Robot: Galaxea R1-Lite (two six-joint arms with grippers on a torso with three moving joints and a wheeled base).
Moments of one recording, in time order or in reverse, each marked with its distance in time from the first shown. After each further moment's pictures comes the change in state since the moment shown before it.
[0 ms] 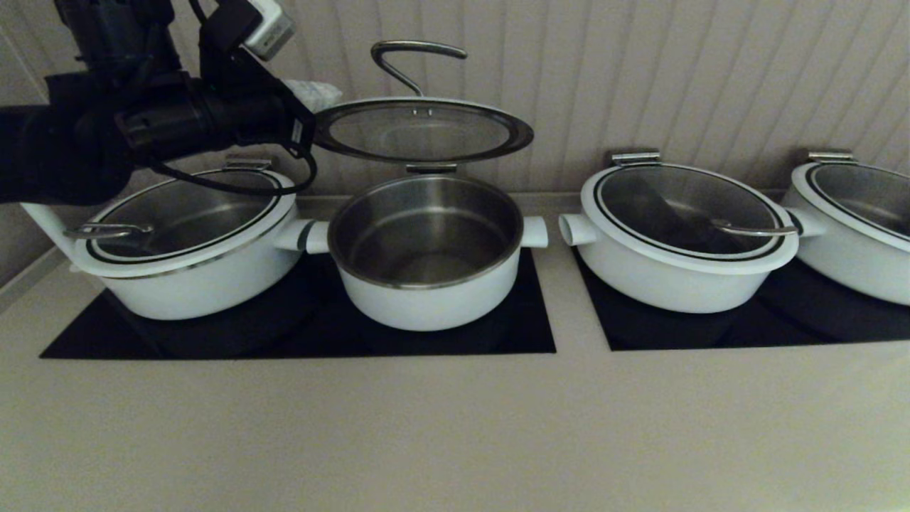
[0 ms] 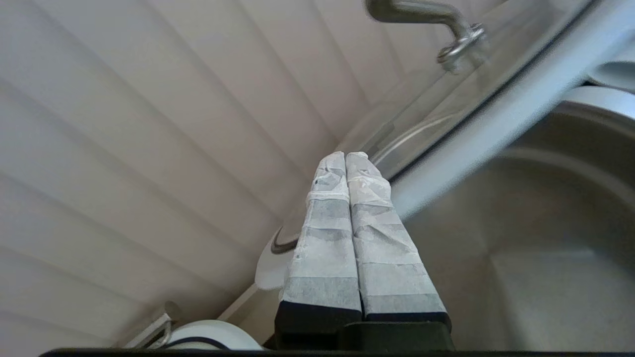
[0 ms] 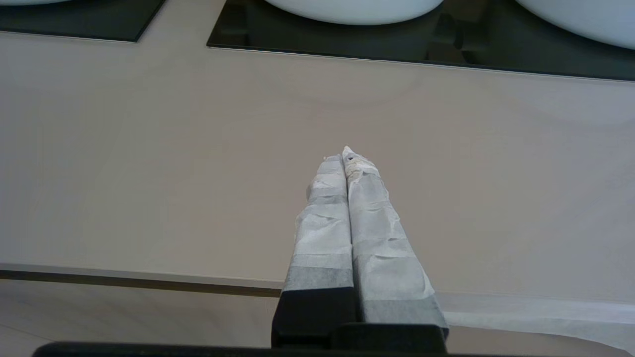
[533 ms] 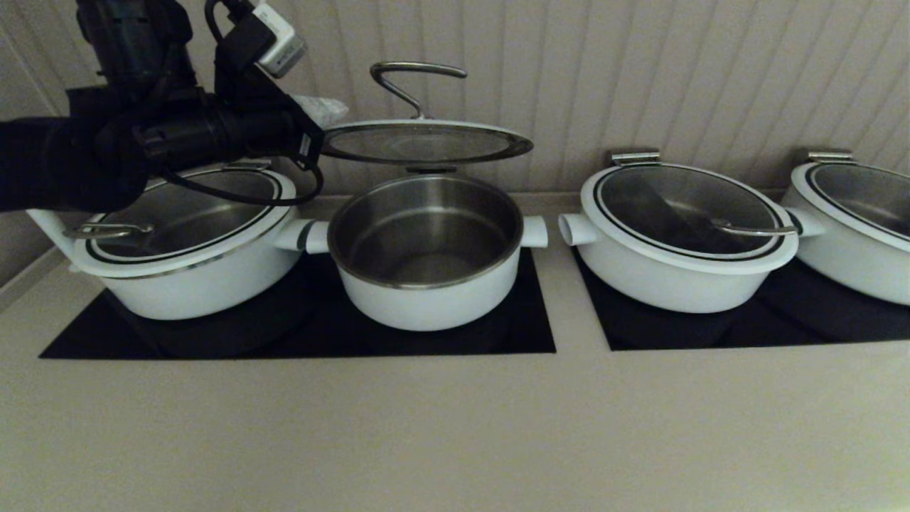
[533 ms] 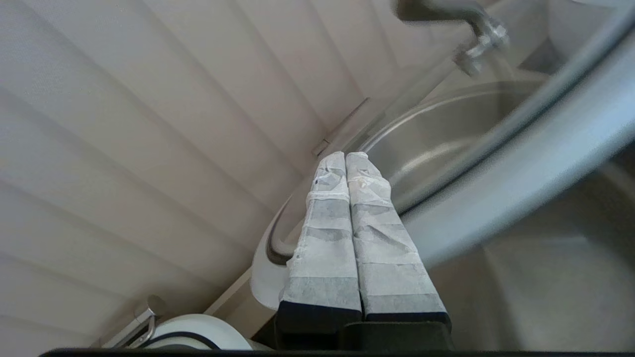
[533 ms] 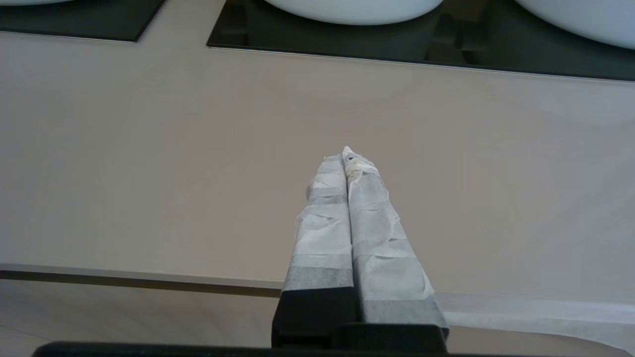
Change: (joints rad) left arm -0.001 0.017 0.013 0.003 -0.003 0.003; right arm 0.000 0.000 0.000 0.000 0.000 0.000
